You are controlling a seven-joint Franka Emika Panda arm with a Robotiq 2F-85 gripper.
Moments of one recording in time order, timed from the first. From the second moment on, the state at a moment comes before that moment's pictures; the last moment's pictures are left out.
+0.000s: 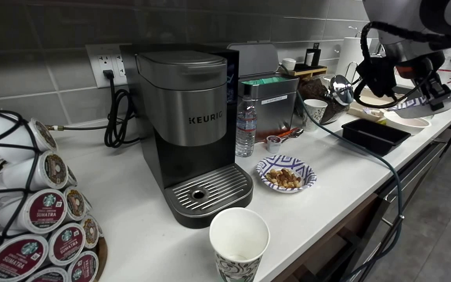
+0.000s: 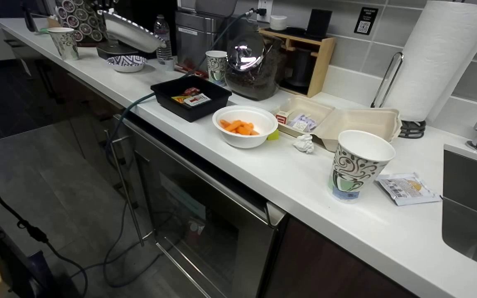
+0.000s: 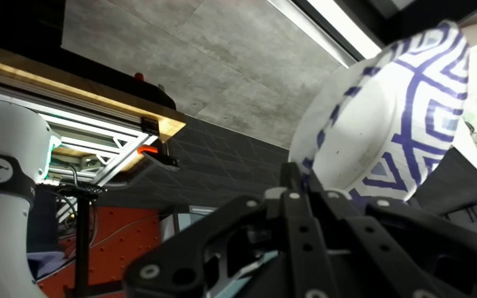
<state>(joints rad) 0.05 0.07 0.12 -1.97 -0.57 1.50 2.73</state>
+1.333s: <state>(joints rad) 0.10 0.11 0.10 -2.14 -0.66 2.62 2.69</state>
